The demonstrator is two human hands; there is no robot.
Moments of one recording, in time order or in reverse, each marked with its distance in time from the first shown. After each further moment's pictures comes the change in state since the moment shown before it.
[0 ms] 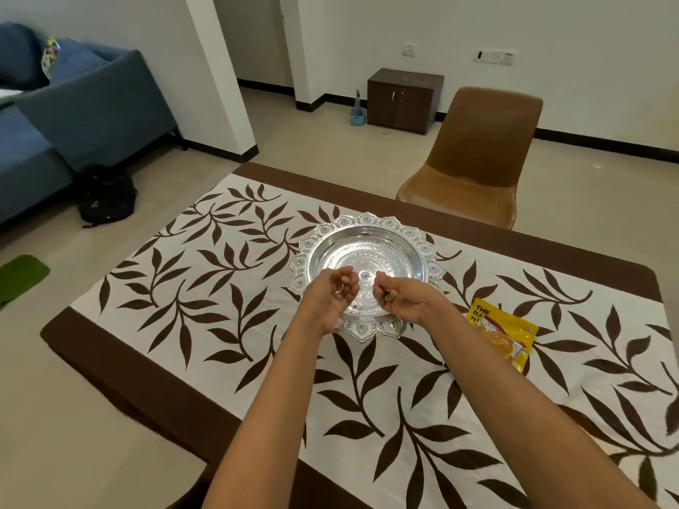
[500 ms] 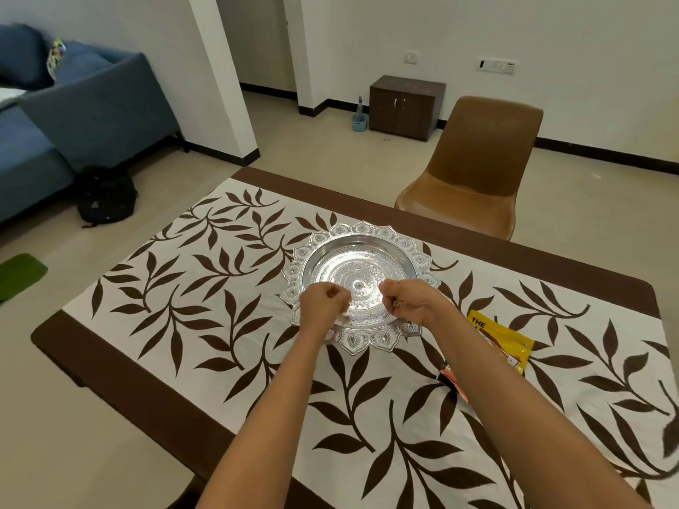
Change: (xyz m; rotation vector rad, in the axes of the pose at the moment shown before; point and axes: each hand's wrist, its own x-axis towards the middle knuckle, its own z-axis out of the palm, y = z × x) left_hand 0.031 -0.019 -0.007 0.987 0.180 0.464; right_hand 0.013 -0.025 -0.016 -0.311 0.127 -0.070
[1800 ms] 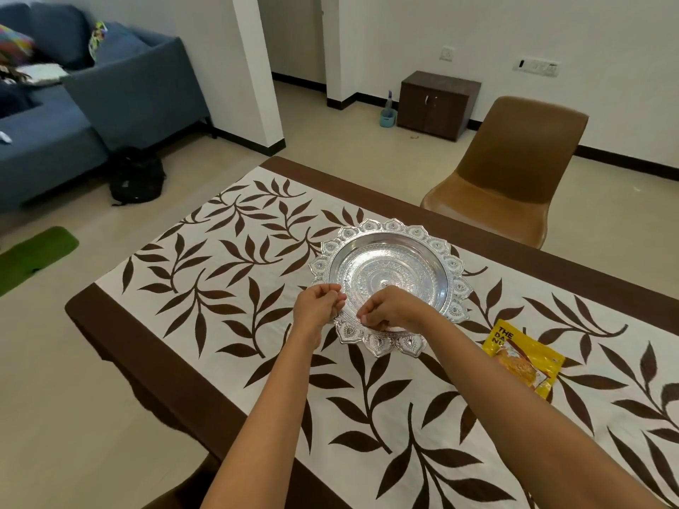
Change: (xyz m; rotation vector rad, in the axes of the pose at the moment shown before) left_hand -0.007 -0.026 -0.043 -0.585 0.062 -0.356; right_hand 0.005 0.024 0.056 -0.894 -0.298 -0.157
